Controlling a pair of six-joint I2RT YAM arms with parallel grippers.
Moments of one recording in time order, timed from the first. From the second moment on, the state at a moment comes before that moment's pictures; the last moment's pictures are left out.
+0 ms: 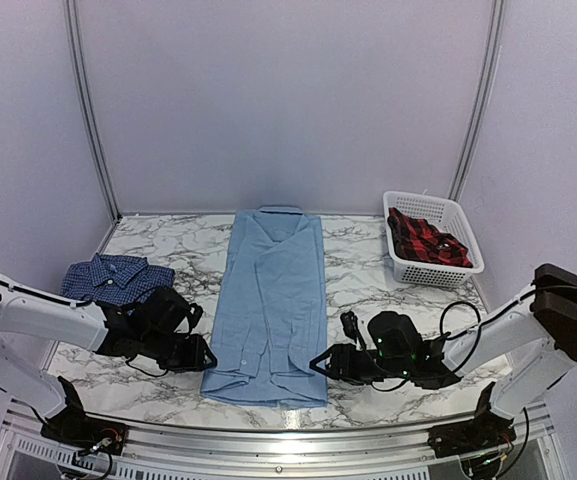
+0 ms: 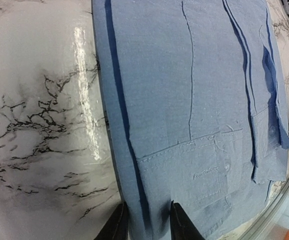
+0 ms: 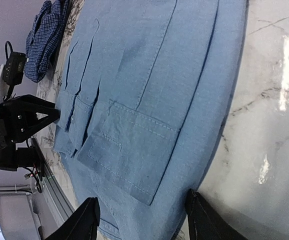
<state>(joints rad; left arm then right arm) -0.86 1.39 0.53 -0.11 0.11 -0.81 0.99 1.50 0.37 0.51 -0.16 1.02</state>
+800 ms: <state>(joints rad) -0.86 1.40 0.52 -0.08 0.23 -0.83 0.98 1.52 0.38 0.52 -0.16 1.02</state>
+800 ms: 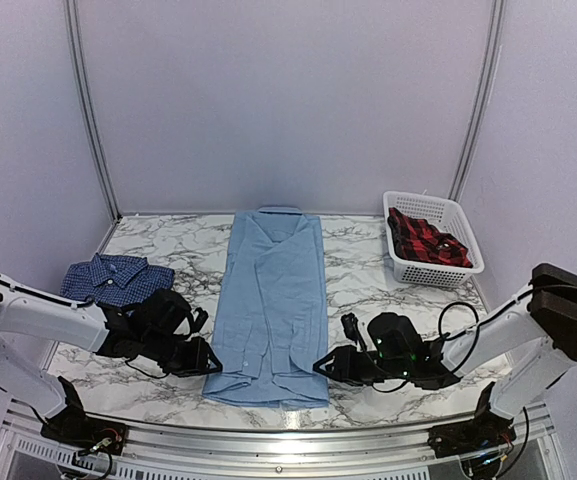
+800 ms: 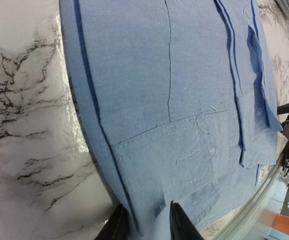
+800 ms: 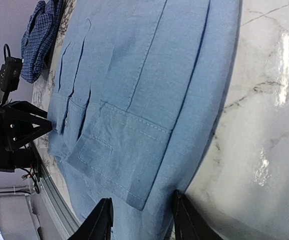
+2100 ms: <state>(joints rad) -0.86 1.33 0.71 -0.28 0.26 -0.81 0.93 1.47 0.54 0.29 -0.26 0.99</state>
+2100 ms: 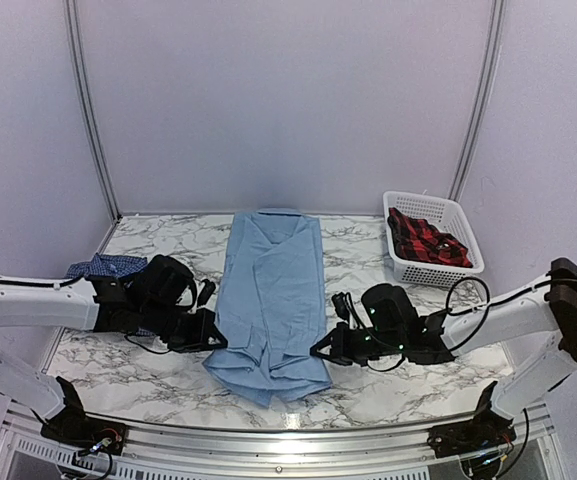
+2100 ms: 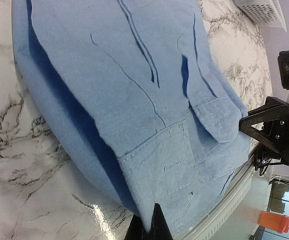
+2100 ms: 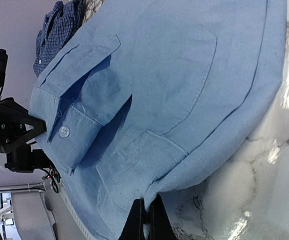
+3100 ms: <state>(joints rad) -0.54 2.02 1.25 -0.23 0.25 -0.72 0.55 2.07 1.08 0.37 -0.38 0.82</state>
